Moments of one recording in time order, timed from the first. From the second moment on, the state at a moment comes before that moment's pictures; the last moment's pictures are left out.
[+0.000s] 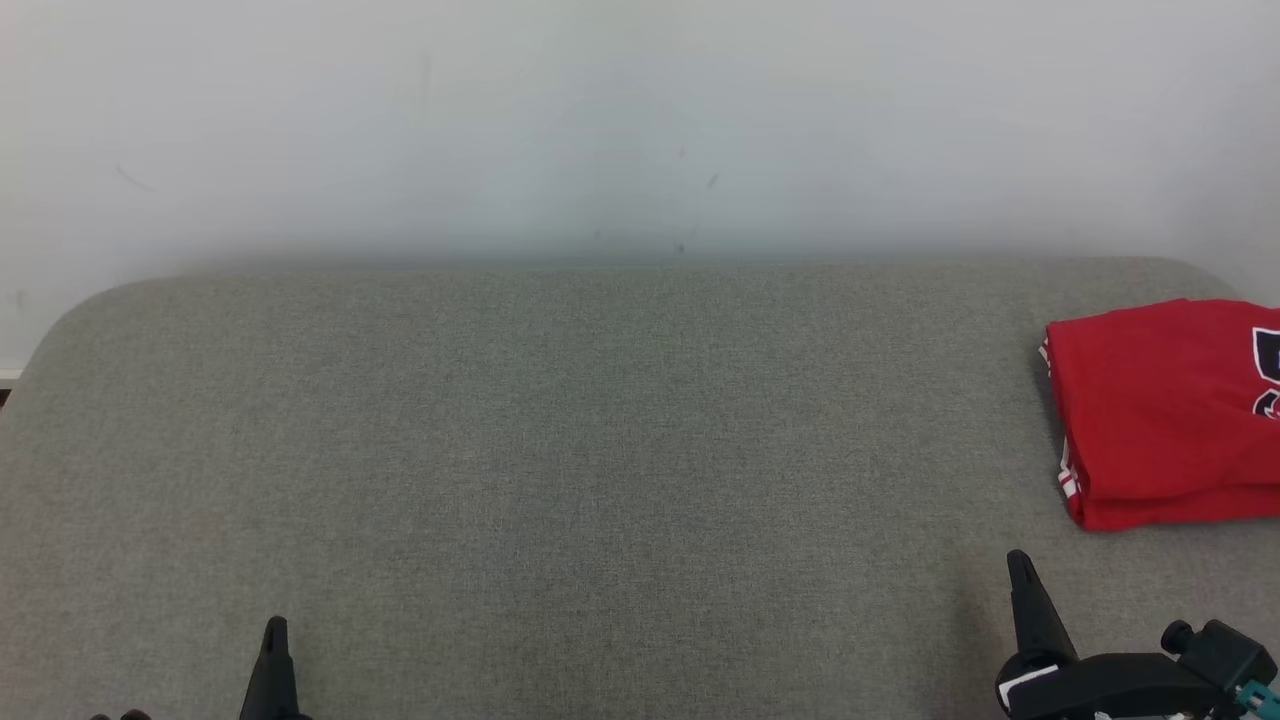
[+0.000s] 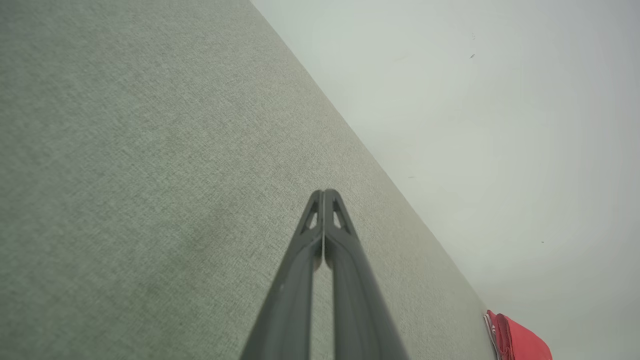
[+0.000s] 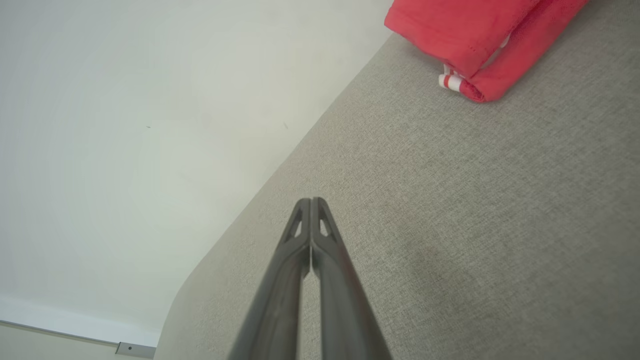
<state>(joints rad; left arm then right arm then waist) -0.02 0.04 0.11 0.28 -0.93 -0.12 -0.05 -0.03 -0.05 -0.06 0.27 0.89 0.13 -0.02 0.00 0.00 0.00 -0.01</state>
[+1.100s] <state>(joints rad) -0.07 0.05 0.13 0.27 -1.25 -0.12 0.05 -0.06 -0.05 -0.07 0.25 1.25 0.13 0.03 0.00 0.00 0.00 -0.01</state>
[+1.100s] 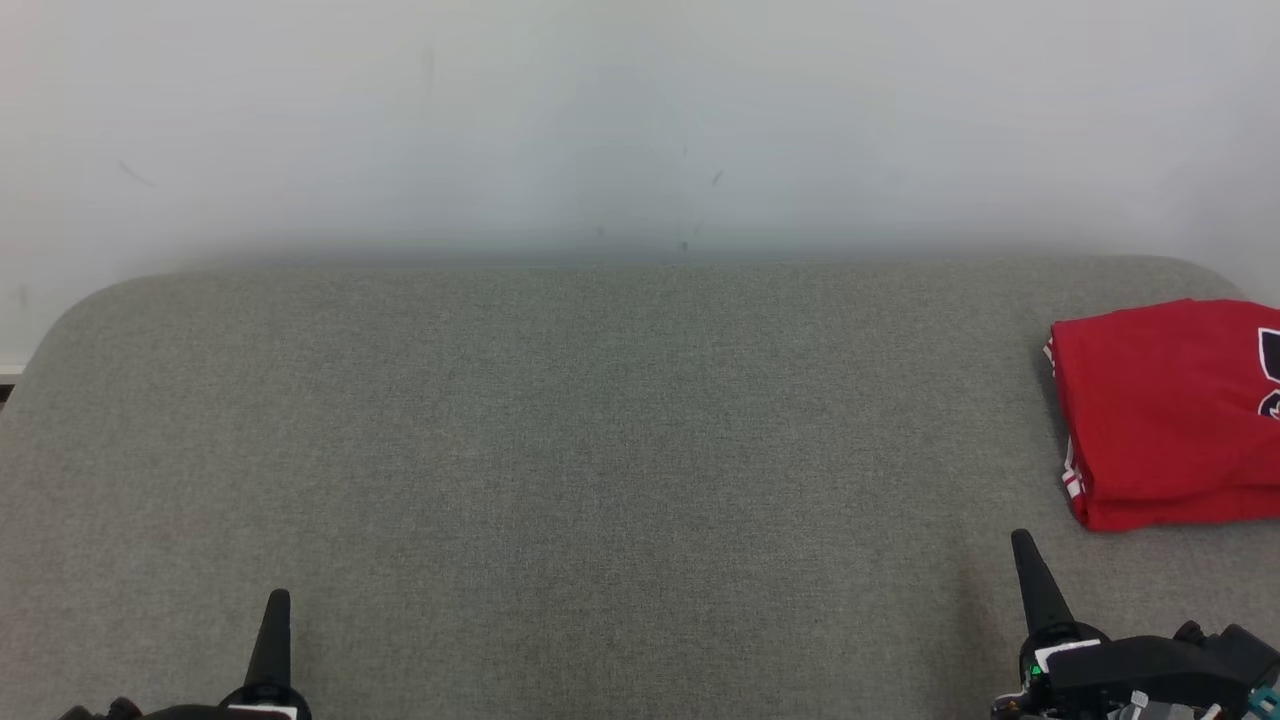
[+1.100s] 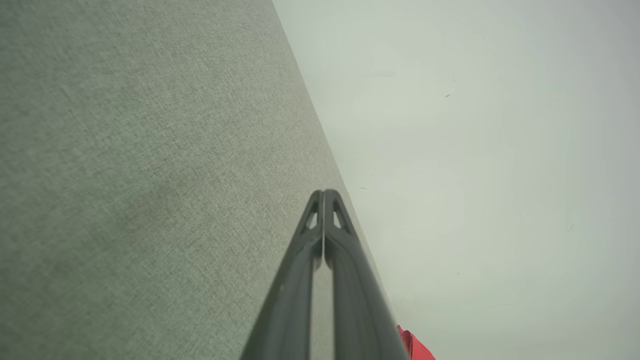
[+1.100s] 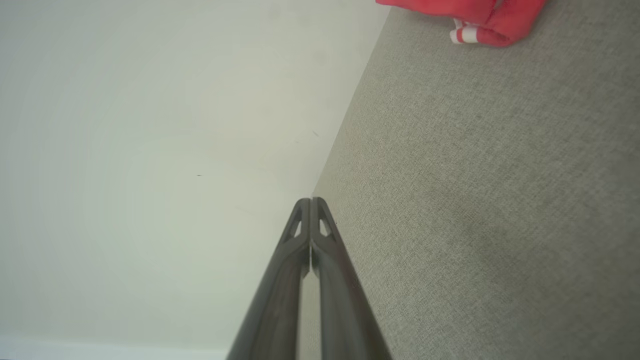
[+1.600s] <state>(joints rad) -0.09 0.05 0.14 0.27 -1.38 -0.12 0.09 -0.08 -0.05 -0.07 0.25 1.38 0.13 0.04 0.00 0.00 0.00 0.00</state>
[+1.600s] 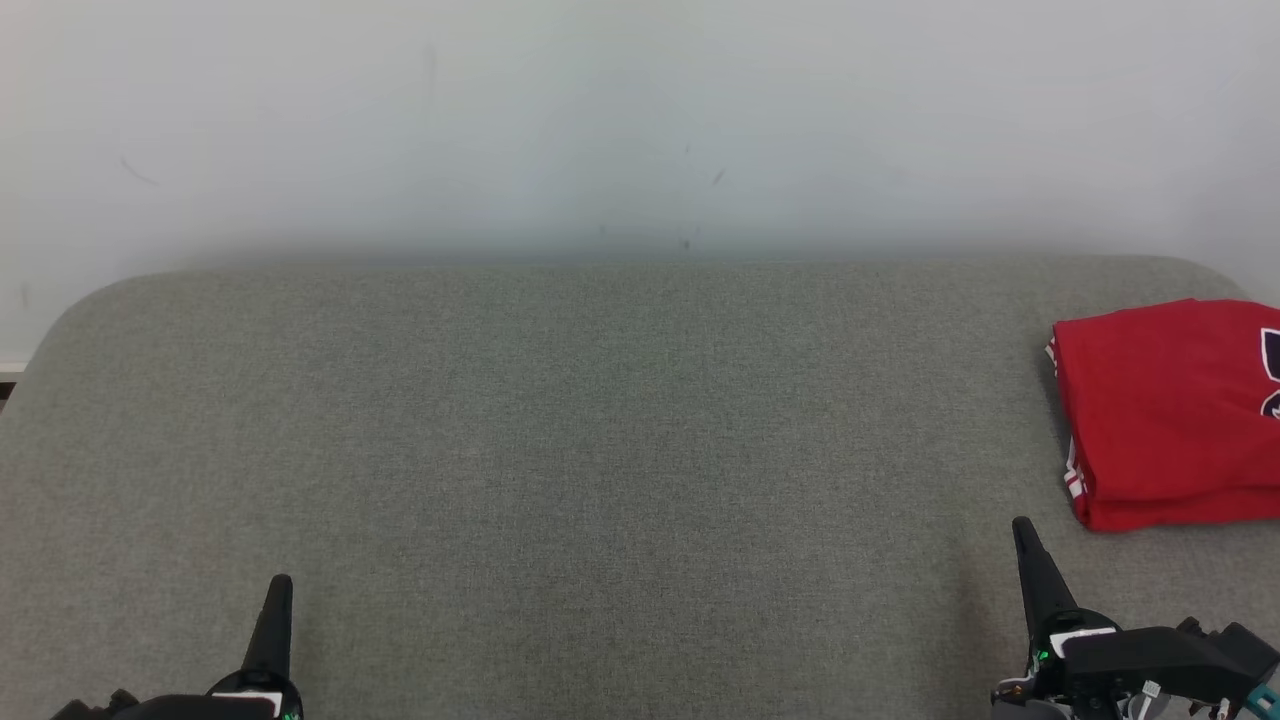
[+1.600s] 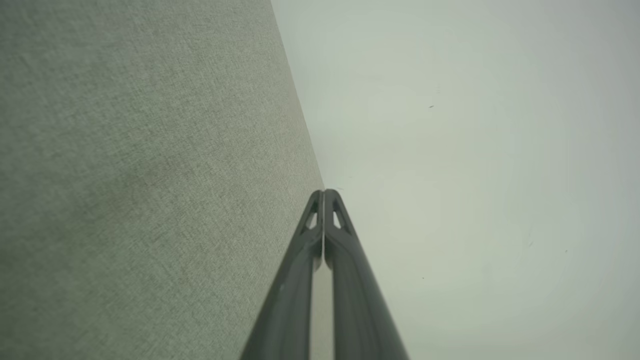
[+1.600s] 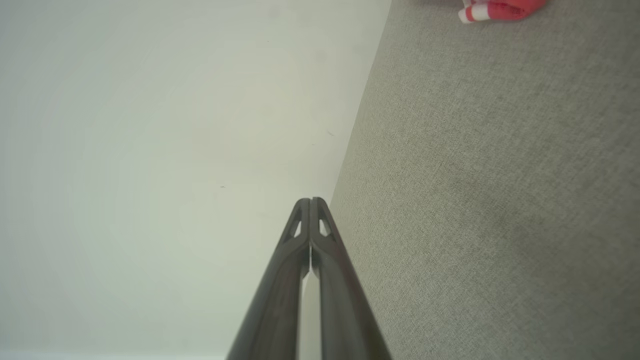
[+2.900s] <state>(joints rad) -0.12 0.05 0.15 0.27 -1.60 -0.13 0.16 -0.10 -0.05 -0.08 0.24 1.62 0.13 0.07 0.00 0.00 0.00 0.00</state>
